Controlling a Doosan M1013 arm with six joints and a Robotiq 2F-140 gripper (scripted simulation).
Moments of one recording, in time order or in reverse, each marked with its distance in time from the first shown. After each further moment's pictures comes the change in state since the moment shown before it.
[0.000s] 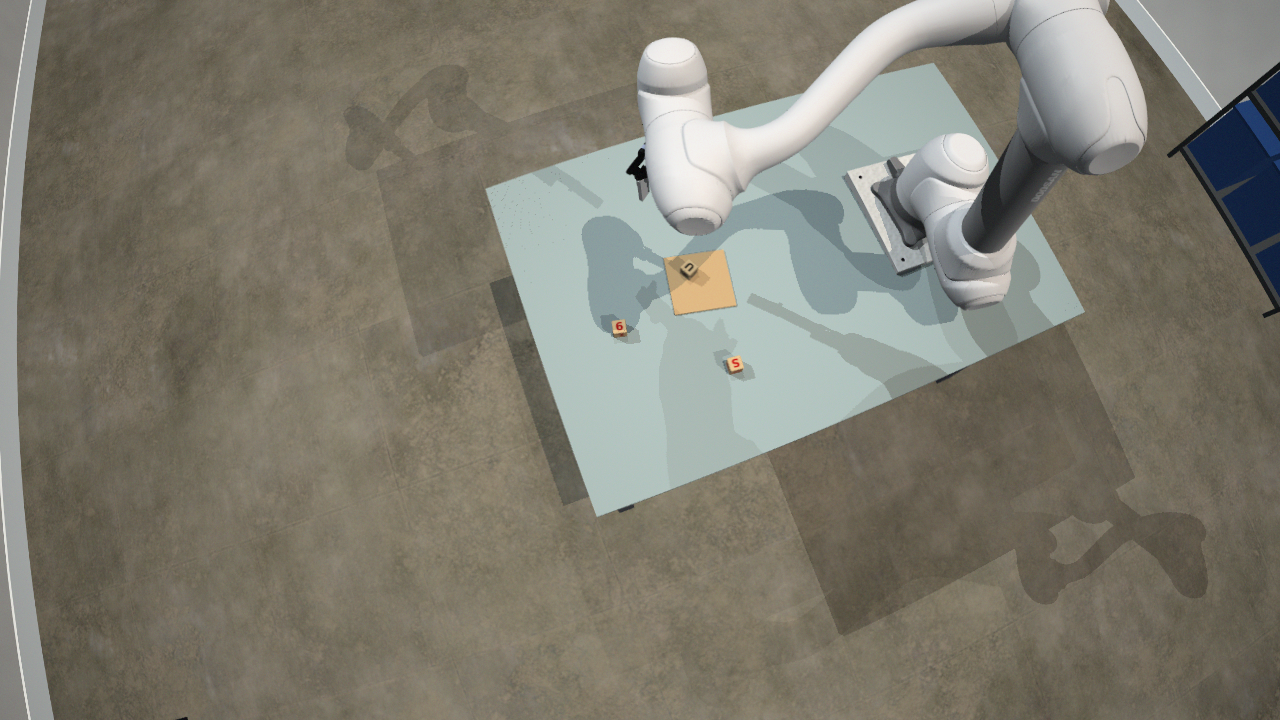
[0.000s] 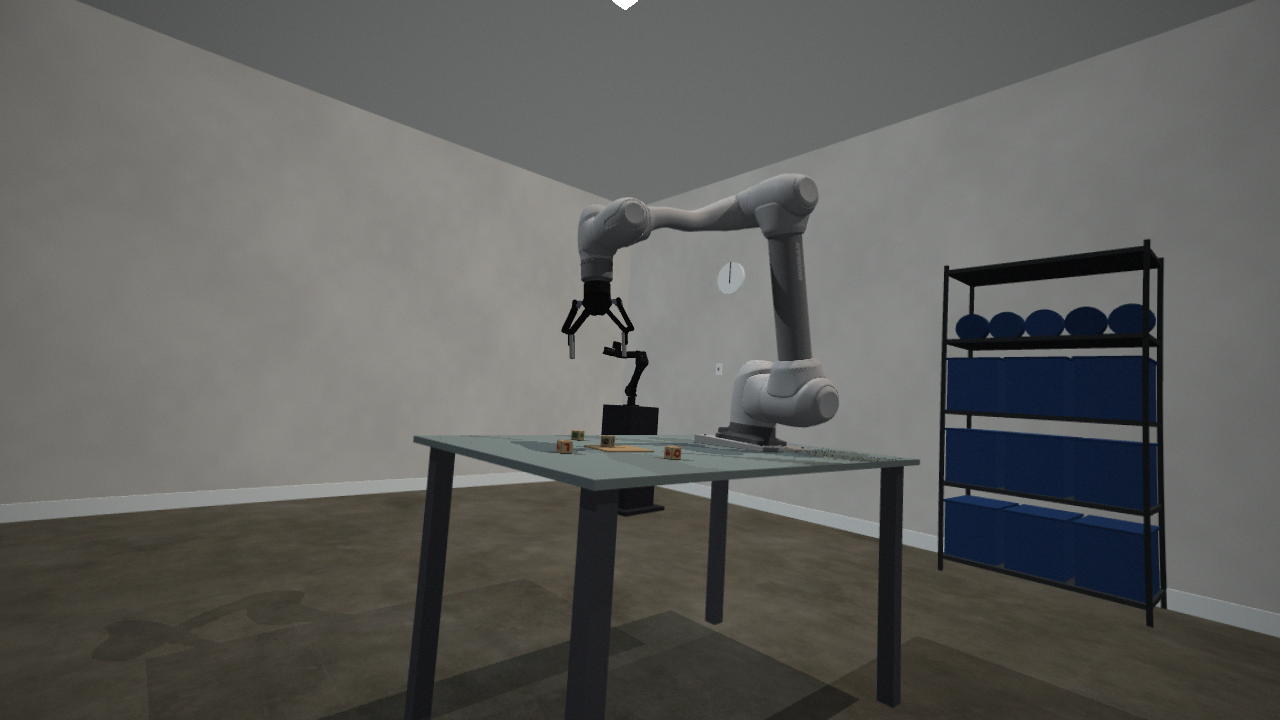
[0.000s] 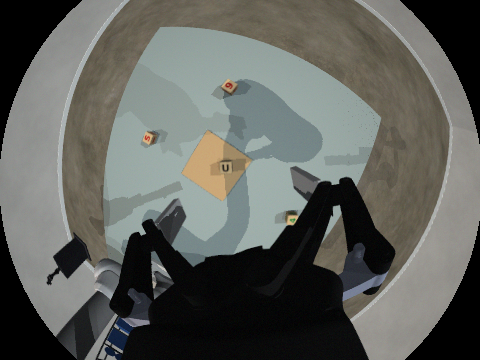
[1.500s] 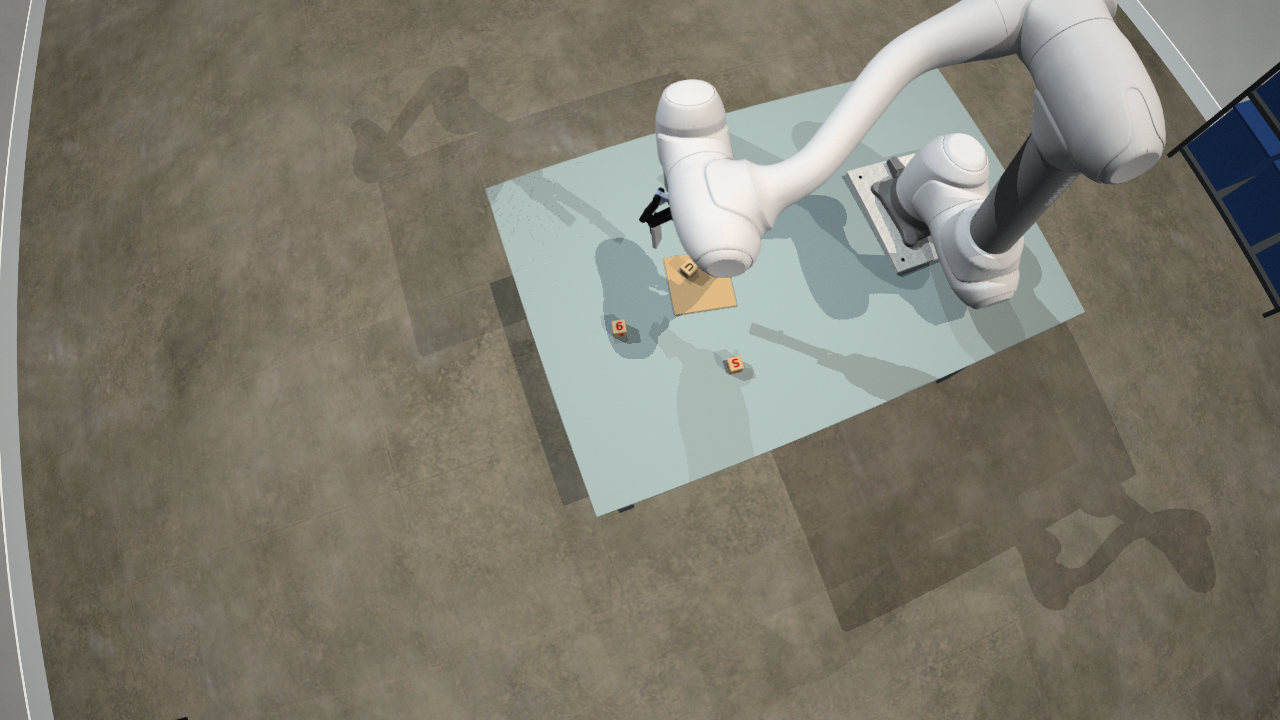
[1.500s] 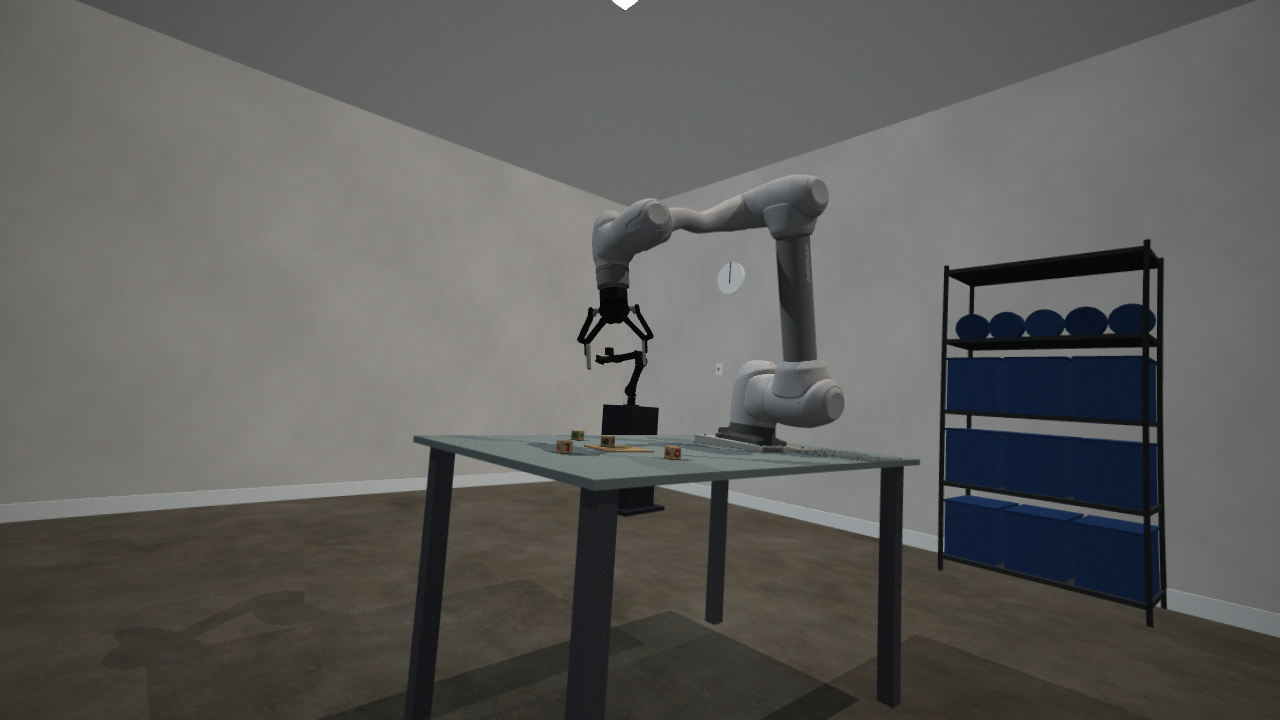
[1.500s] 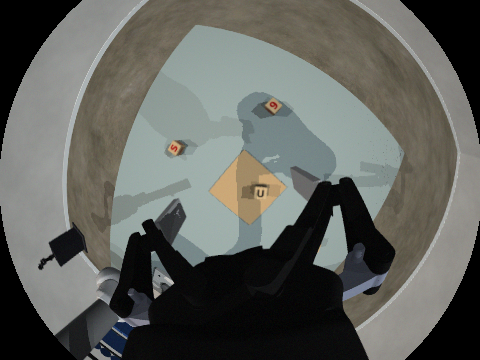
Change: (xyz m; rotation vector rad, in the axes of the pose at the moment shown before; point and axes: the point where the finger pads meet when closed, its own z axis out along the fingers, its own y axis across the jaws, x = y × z) arm 0.057 -0.064 0.033 0.038 0.064 -0.099
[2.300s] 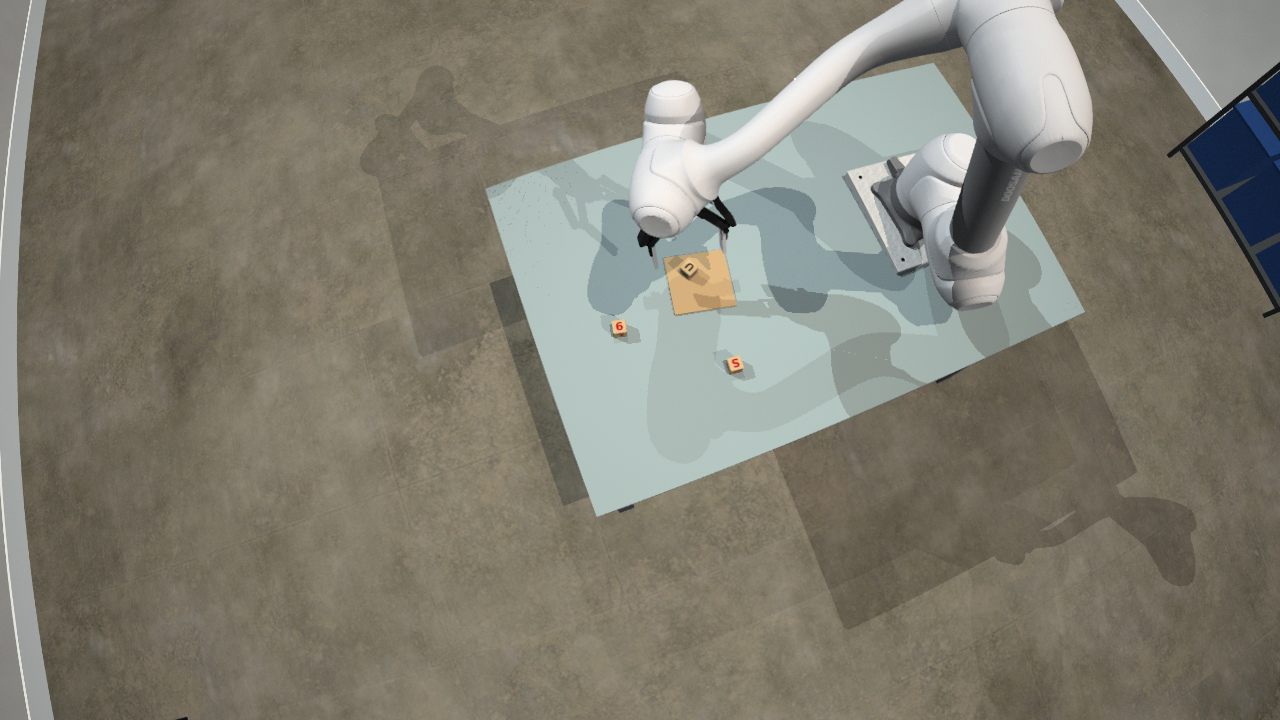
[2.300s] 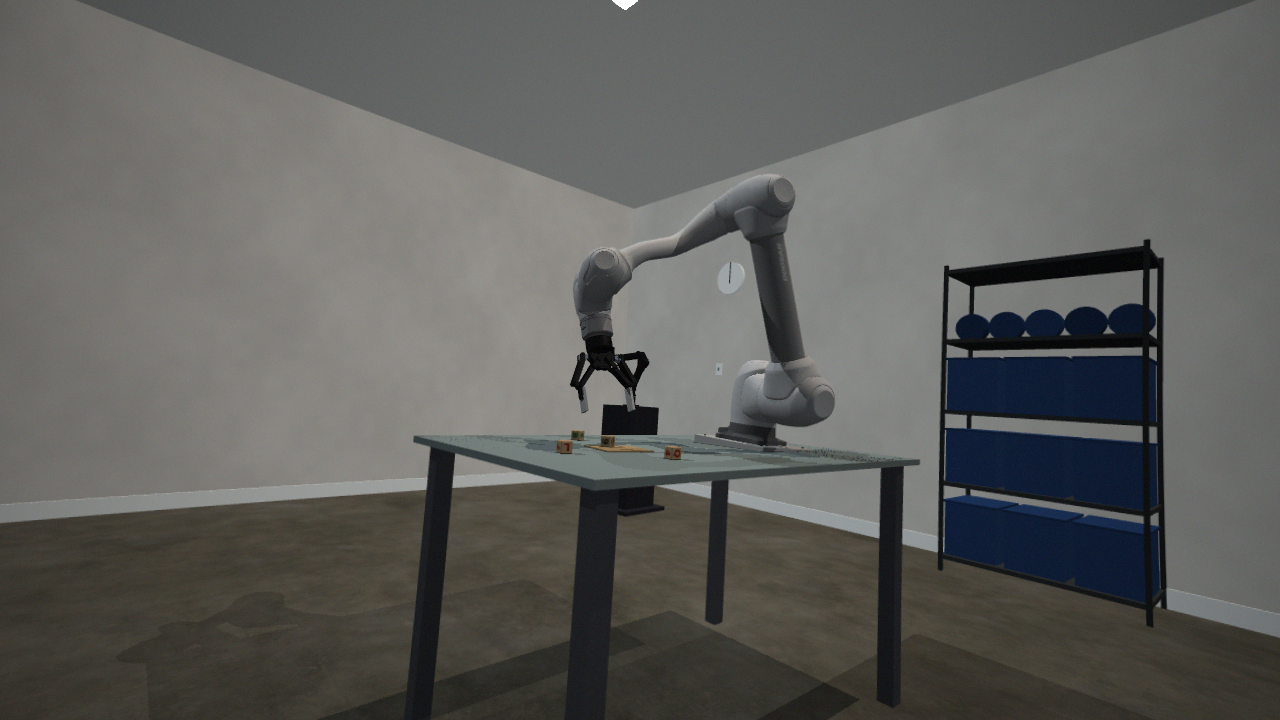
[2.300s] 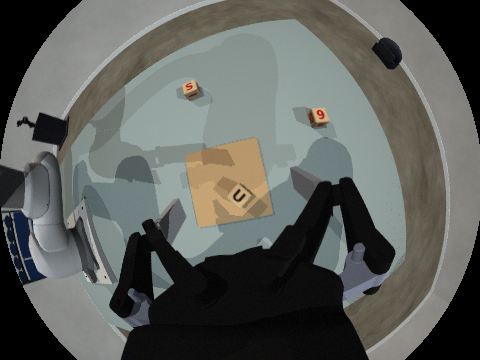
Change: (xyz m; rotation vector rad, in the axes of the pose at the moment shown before) arm -0.062 0.034 0.111 0.073 0.162 -0.651
